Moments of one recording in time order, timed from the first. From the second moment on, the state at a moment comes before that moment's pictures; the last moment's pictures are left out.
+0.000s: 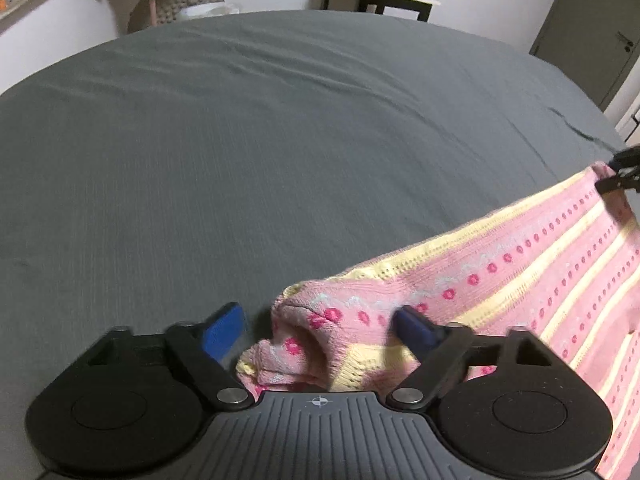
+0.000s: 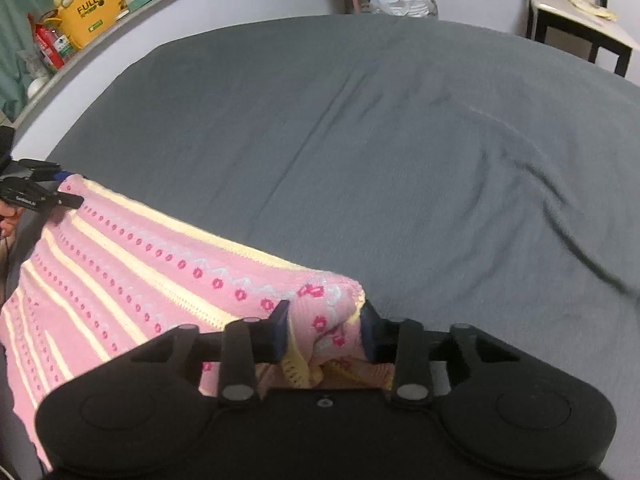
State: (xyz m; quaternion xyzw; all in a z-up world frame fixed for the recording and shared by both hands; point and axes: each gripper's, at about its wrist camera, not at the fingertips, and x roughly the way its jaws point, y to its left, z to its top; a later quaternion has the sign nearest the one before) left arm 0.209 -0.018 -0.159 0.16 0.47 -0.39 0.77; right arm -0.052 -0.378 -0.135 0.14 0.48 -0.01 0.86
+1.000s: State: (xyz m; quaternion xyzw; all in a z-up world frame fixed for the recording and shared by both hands) left arm 0.165 0.011 -0.053 0.19 0.21 -0.40 0.87; right arm -0.109 -0.330 -0.042 -0.05 0.29 -0.03 0.95
